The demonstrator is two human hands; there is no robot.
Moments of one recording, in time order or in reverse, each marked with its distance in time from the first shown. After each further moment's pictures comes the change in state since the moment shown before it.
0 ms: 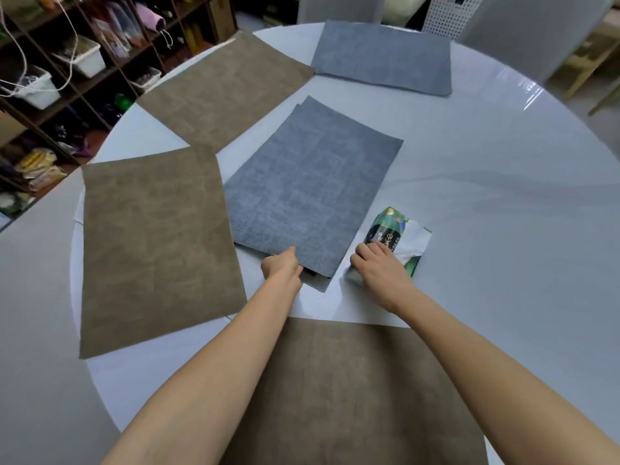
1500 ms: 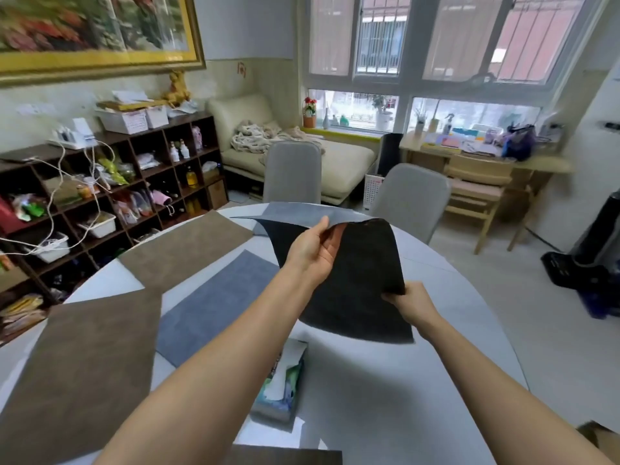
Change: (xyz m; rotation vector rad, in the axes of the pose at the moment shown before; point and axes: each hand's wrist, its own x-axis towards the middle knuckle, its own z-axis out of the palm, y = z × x) left_hand -0.328 0.037 0.211 -0.433 -0.959 0.142; right_hand -0.126 0.263 -0.162 1.200 0.302 0.759
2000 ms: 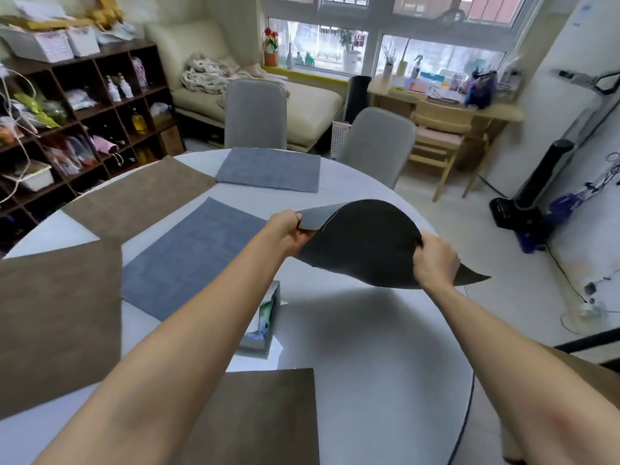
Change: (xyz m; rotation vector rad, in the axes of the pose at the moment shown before) left_hand 0.009 -0.039 -0.053 0.503 0.301 -0.118; right_hand -0.042 0.043 -0.051 -0.762 0.541 -0.047
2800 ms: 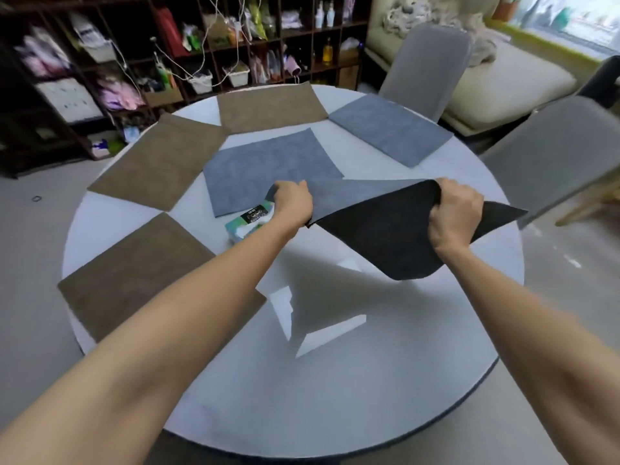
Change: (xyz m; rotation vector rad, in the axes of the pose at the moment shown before) left_hand -0.006 -0.104 0.082 0.589 0.892 0.249; right_hand 0.162 0.028 0.059 0.273 -0.043 -0.773
